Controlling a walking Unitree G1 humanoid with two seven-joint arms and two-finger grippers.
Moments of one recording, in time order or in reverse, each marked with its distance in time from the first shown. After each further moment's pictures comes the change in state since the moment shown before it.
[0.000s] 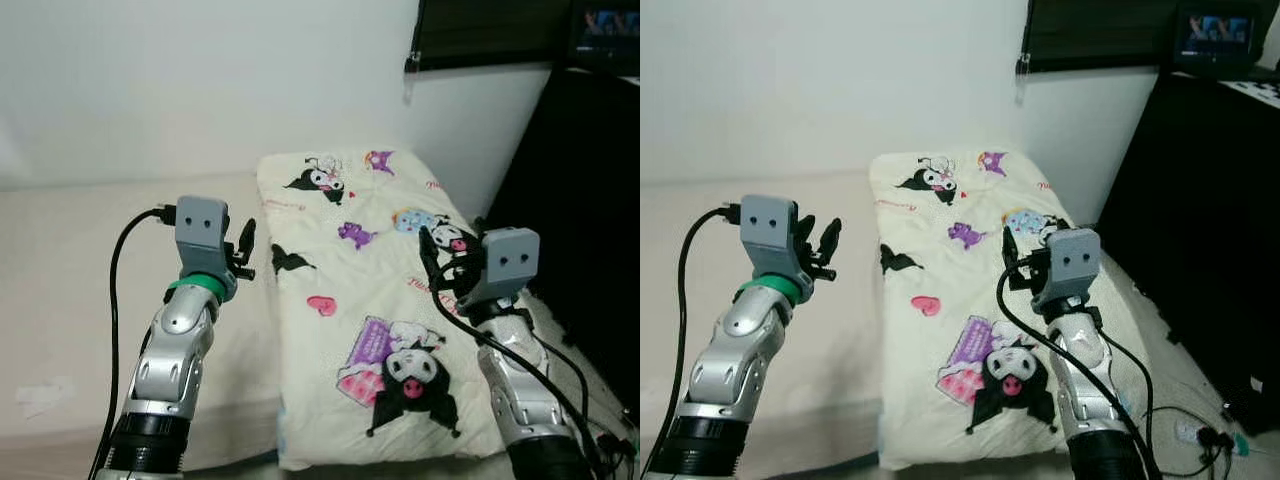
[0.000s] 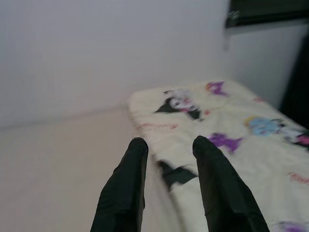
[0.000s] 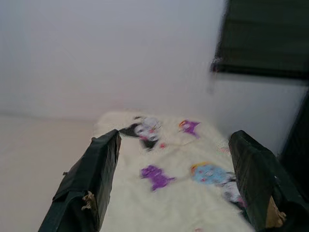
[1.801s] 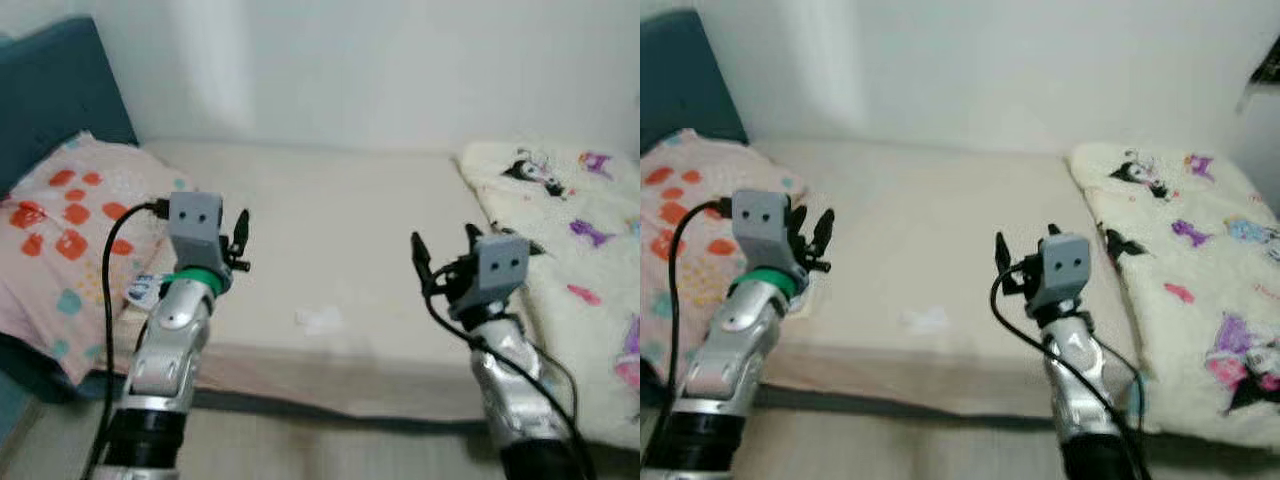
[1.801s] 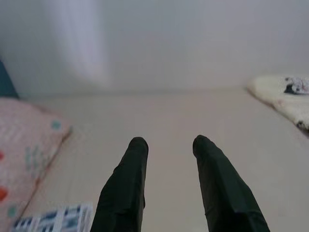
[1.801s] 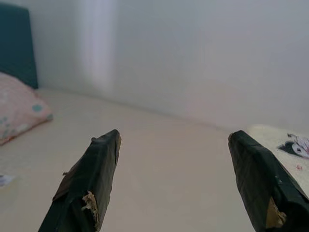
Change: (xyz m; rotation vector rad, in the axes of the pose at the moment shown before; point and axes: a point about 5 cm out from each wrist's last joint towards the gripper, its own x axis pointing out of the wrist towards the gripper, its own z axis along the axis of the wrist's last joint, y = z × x) left arm 0.000 -0.003 -0.001 0.018 -0.017 -0.022; right arm -0.005 0.005 -0.007 0.011 0.015 0.003
